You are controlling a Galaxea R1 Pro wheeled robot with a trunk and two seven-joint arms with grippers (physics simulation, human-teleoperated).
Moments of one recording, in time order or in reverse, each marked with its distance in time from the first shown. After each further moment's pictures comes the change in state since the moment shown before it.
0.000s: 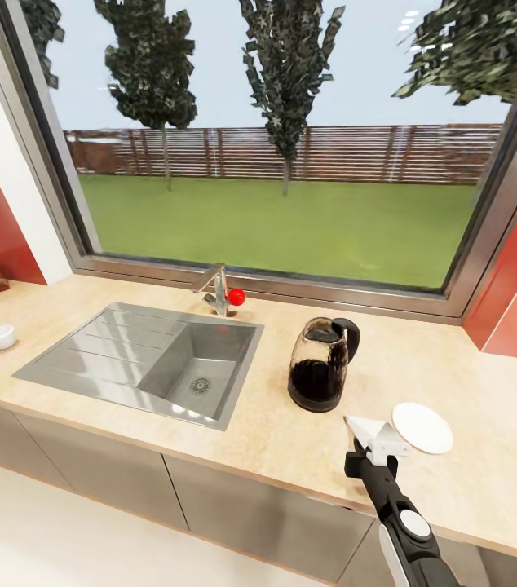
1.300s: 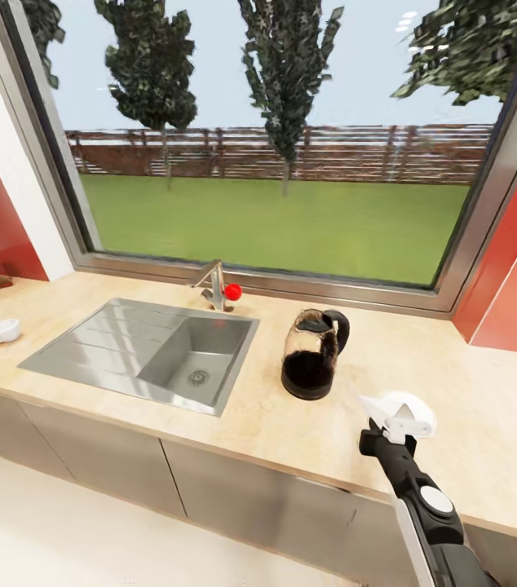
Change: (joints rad) left arm 0.000 0.001 0.000 0.000 -0.001 0.002 0.000; right arm 0.000 0.000 -0.055 -0.231 -0.004 0.204 0.005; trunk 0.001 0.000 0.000
